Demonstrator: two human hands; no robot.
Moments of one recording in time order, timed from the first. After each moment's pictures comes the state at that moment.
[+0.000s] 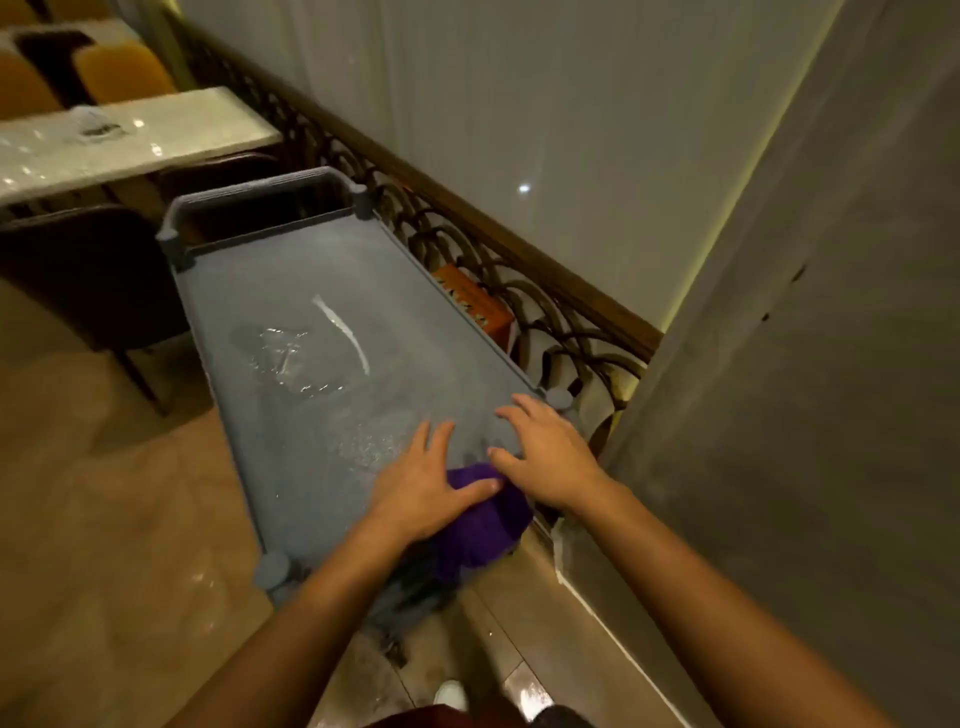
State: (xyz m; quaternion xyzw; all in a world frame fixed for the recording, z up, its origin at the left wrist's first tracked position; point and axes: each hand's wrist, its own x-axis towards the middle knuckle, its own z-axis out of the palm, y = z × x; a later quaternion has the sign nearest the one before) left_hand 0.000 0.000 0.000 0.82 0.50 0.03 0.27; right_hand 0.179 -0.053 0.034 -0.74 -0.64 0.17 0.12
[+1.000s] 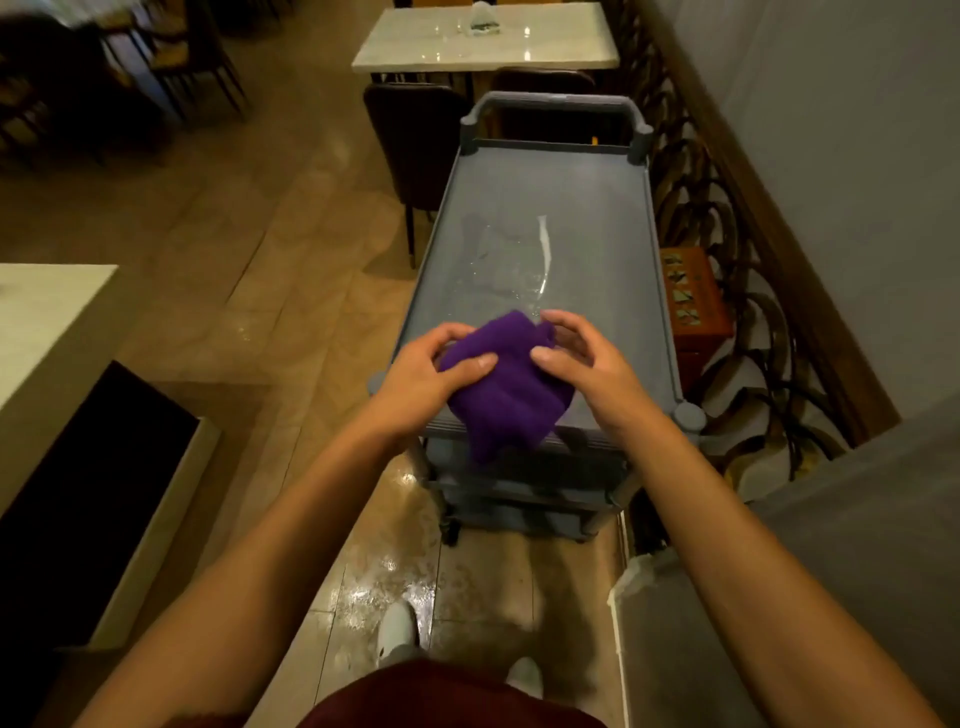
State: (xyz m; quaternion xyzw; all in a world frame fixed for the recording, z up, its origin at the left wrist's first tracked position) left_hand -0.020 -0.073 0.067 0.46 0.55 0.51 0.48; right_hand 0.188 -0.005 0.056 -0.39 -0.58 0.63 0.35
